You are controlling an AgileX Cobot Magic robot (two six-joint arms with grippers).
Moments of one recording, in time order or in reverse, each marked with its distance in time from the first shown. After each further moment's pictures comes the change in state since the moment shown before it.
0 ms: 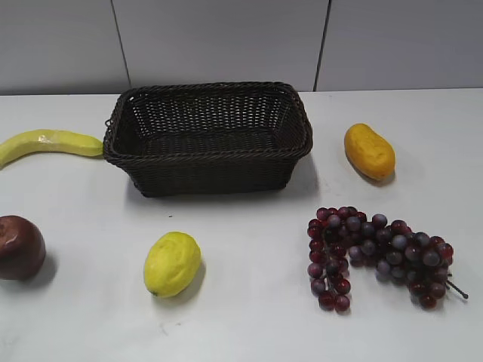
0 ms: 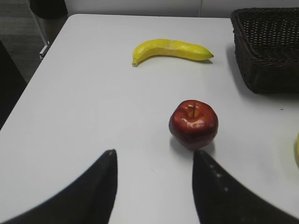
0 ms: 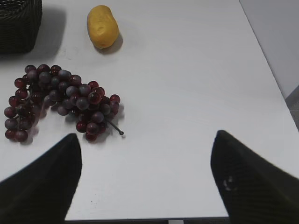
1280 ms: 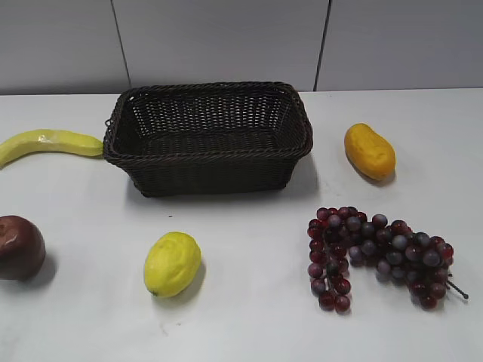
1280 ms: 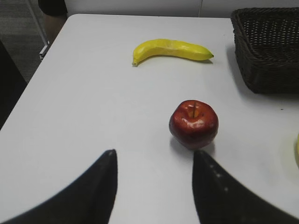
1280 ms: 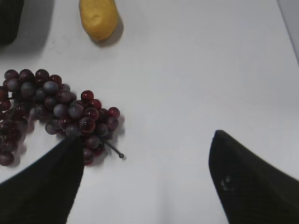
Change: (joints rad) left arm 0.000 0.000 0.000 0.000 0.000 0.000; right arm -0.001 0.617 -0.042 0.011 -0.336 -0.001
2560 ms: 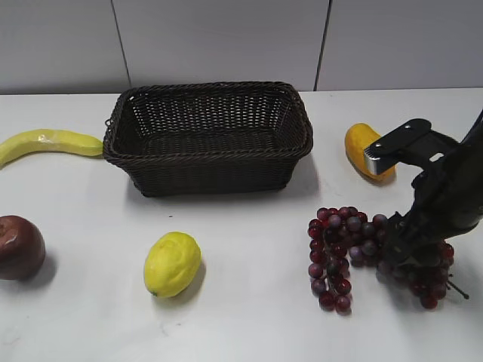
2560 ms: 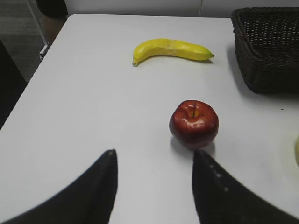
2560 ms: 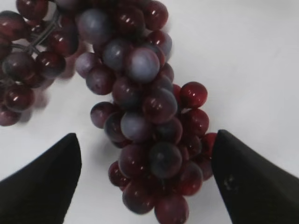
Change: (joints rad) left arm 0.000 0.000 0.000 0.000 0.000 0.000; right arm 0.312 0.994 -0.255 0.008 -0.131 -0.272
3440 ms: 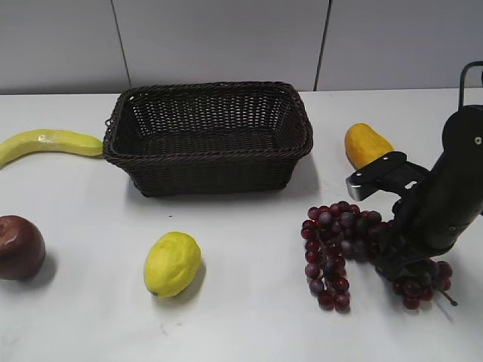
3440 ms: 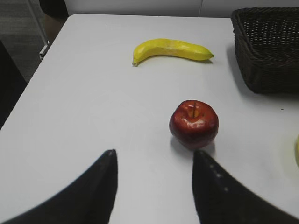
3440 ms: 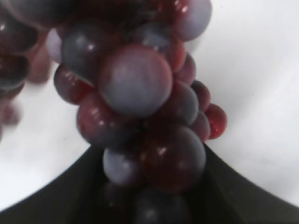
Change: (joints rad) left arm 0.000 0.000 0.000 0.000 0.000 0.000; right arm 0.000 0.171 -0.010 0.018 -0.055 -0.001
